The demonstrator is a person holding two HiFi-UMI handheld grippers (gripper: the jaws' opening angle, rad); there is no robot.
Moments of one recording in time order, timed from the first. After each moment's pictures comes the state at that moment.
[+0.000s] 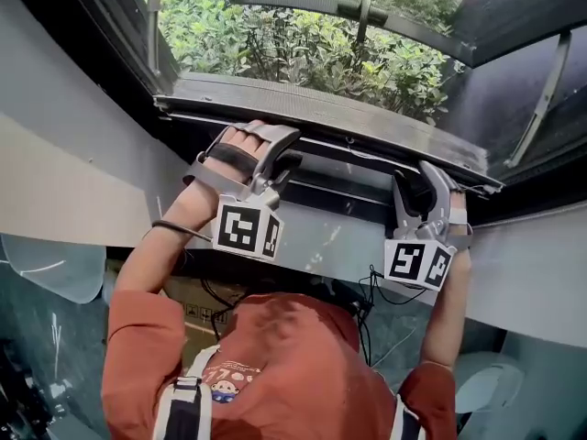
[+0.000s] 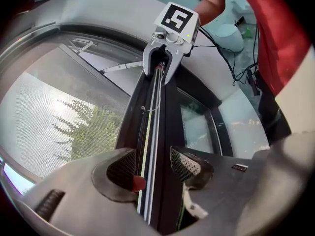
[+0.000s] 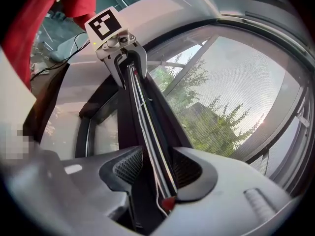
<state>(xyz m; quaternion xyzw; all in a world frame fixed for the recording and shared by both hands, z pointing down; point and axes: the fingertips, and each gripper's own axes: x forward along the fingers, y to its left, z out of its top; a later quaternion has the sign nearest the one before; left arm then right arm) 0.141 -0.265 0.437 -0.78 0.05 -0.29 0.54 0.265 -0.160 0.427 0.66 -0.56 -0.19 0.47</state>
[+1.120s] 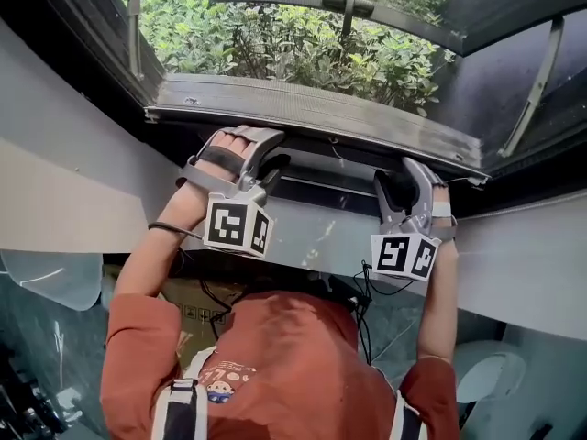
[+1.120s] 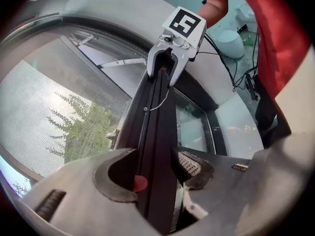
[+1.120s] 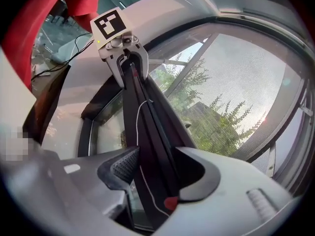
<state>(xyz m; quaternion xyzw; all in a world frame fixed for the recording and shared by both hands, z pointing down) 0.143 -0.268 0.461 -0.80 0.03 -0.30 0.51 0.264 -0.163 0.456 0.65 -0.58 -0.18 0.46</state>
